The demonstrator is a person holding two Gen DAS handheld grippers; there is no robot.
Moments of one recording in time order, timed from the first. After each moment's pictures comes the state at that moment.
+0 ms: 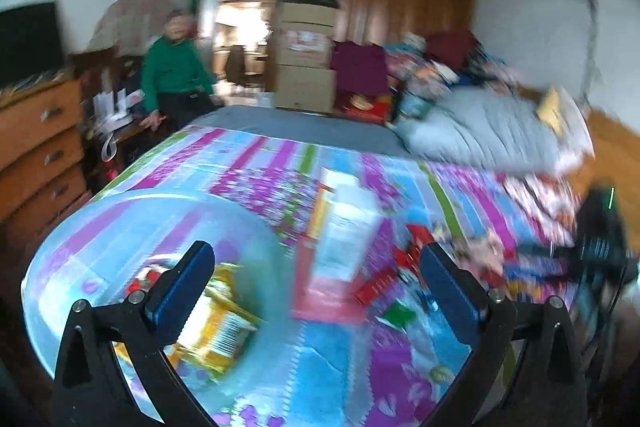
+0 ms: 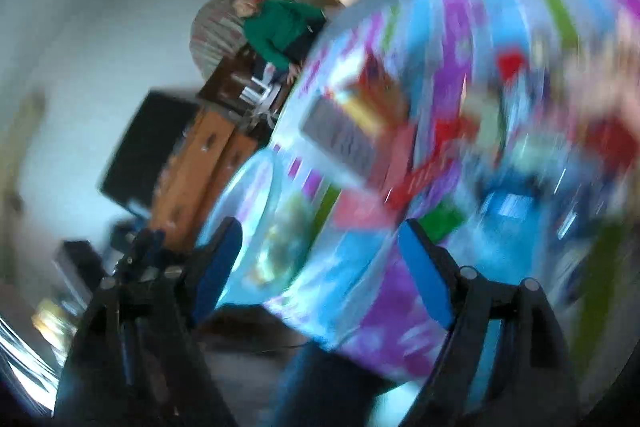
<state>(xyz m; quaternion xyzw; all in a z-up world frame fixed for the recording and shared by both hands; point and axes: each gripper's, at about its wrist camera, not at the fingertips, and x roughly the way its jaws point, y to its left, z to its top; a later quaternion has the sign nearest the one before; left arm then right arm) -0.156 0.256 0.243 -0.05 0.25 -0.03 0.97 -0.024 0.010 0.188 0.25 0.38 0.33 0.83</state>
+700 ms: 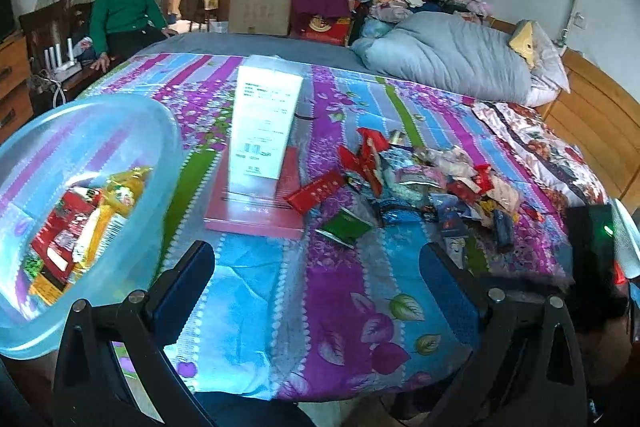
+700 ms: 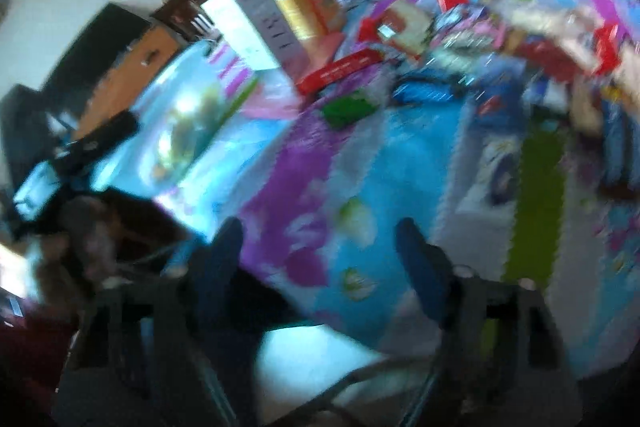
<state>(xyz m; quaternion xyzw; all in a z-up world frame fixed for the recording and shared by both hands) -0.146 0.199 0.156 -0.06 0.36 -0.10 0.92 -0.073 0.001 0.079 0.11 0.47 0.27 0.83</state>
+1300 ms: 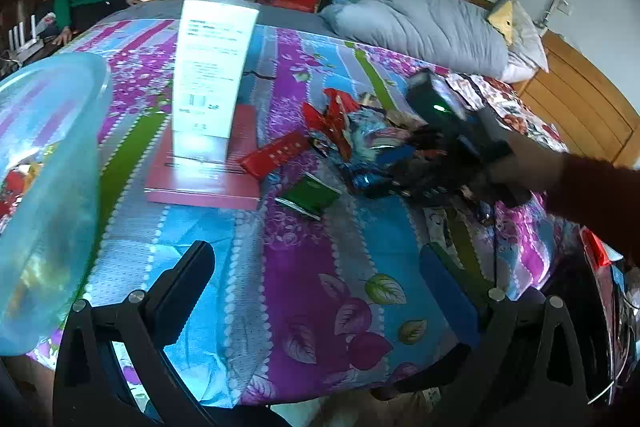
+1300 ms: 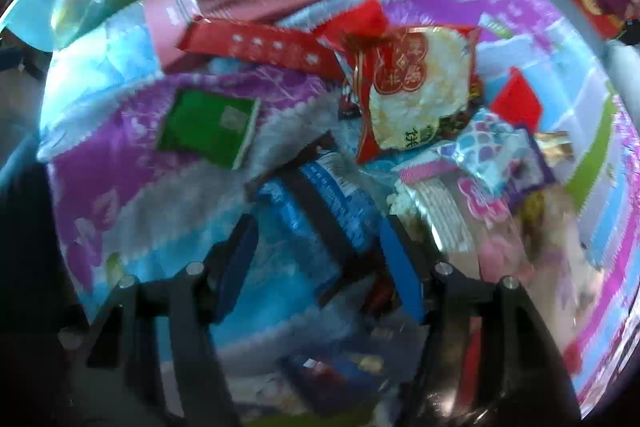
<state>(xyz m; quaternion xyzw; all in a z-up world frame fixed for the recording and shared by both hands) -0.121 0.182 0.115 -0.08 0.41 -0.17 0.89 0.108 0.048 0.019 -0.25 0.54 0.36 0.72</state>
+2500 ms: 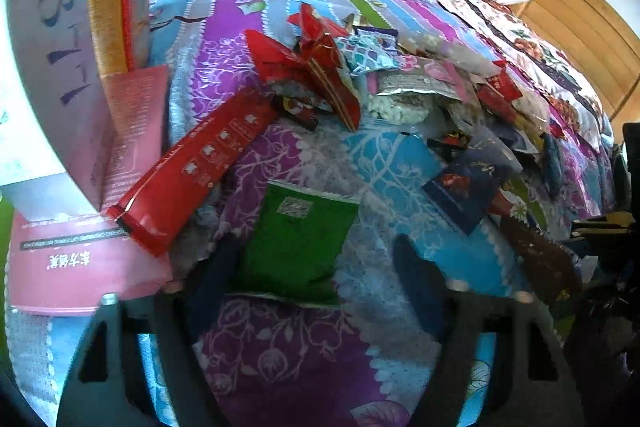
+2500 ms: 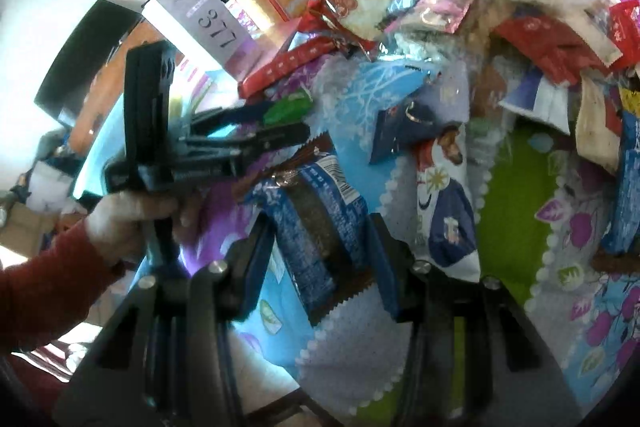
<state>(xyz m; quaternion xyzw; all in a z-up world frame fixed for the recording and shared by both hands) 0.004 0.114 0.014 0.00 0.49 -0.22 0.84 -0.024 -0.036 0.034 0.17 0.51 0.29 0.79</state>
